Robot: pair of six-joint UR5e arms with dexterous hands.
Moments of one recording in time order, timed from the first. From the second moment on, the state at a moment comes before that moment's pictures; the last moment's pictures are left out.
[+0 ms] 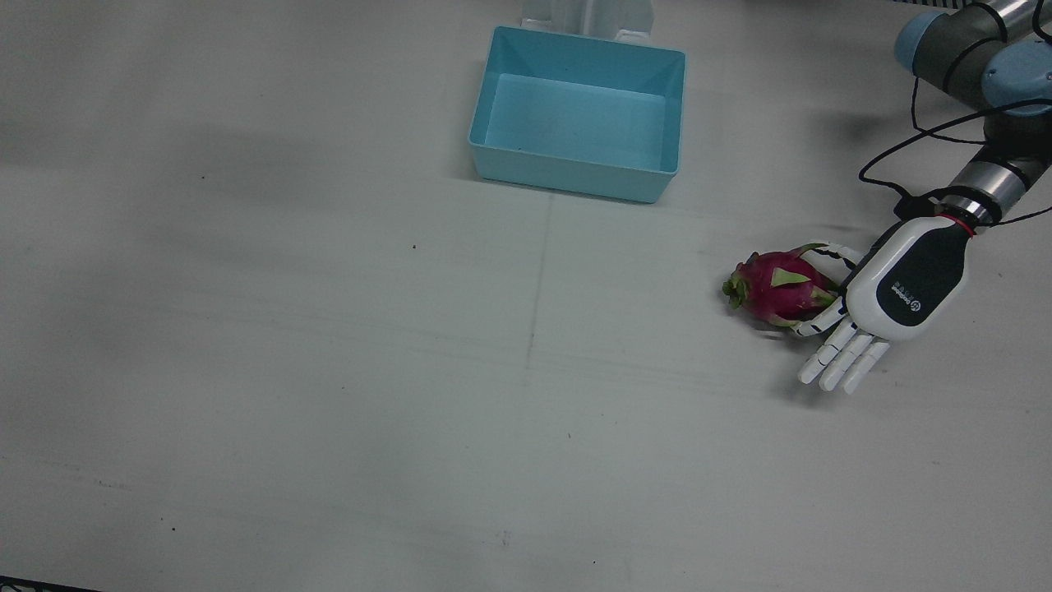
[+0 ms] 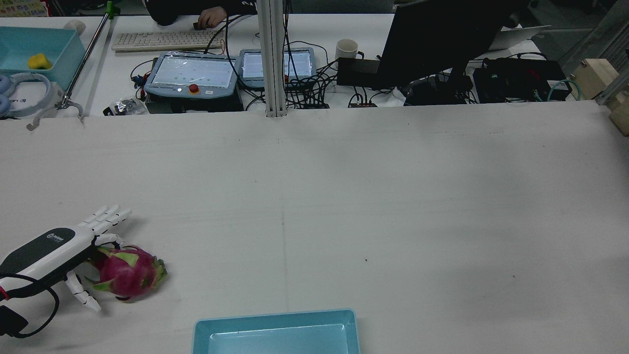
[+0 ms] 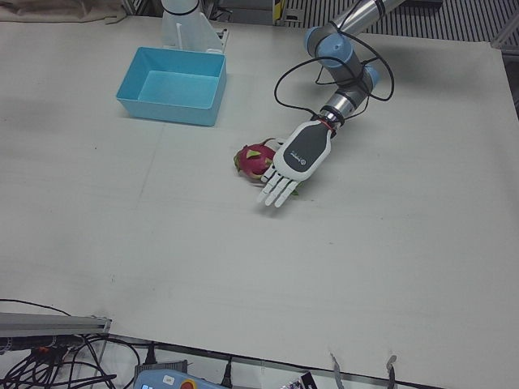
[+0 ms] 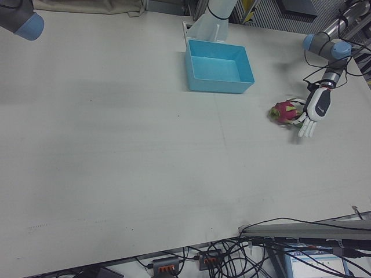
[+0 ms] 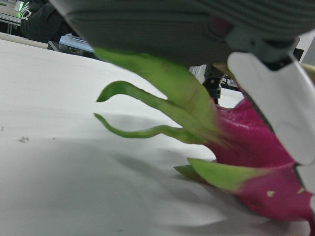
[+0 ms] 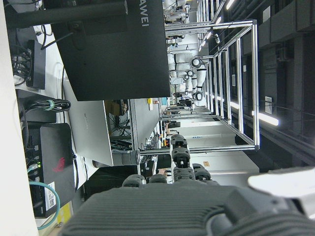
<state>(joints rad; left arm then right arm) -0.58 -1.48 -1.91 0.10 1.24 1.46 1.50 -1.55 1.56 -3.29 -1.45 0.11</state>
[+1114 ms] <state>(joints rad) -0.58 -1.49 -1.92 0.10 1.29 1.41 1.50 -1.55 1.57 -3.29 -1.45 0.11</state>
